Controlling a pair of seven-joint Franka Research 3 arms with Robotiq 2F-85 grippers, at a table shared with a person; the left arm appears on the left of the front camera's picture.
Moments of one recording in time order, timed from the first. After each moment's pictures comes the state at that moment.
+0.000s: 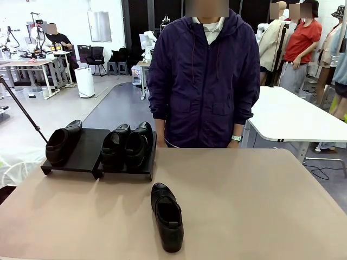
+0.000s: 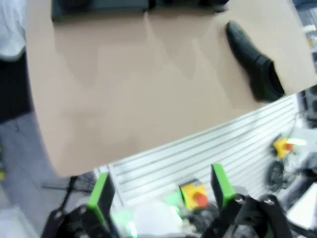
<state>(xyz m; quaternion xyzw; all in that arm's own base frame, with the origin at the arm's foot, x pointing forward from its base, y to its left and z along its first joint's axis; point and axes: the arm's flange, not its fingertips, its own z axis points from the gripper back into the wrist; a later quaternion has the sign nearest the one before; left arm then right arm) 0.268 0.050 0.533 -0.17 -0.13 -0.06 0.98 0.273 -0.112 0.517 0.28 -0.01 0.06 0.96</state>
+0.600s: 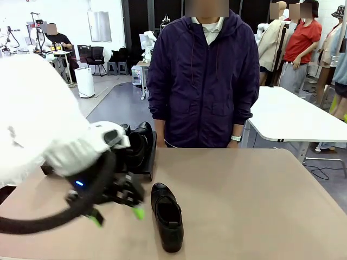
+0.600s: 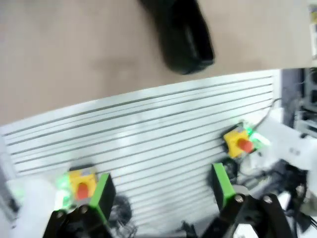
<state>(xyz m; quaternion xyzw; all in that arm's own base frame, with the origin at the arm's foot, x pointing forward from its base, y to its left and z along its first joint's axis) 0.207 -0.276 0.479 -0.17 -0.04 -0.03 0.98 0.273 -0.112 0.518 0.28 -0.01 0.06 0.96</state>
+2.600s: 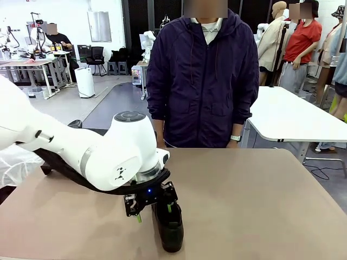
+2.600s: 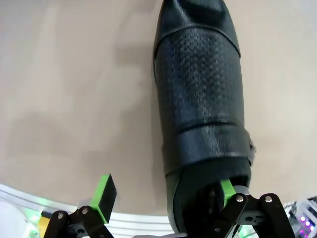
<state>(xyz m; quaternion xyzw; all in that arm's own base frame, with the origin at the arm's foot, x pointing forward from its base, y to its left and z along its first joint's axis) 0.352 -0.351 0.346 -0.07 -0.06 0.13 0.99 0.274 -0.112 0.517 0.28 -0.01 0.06 0.96</state>
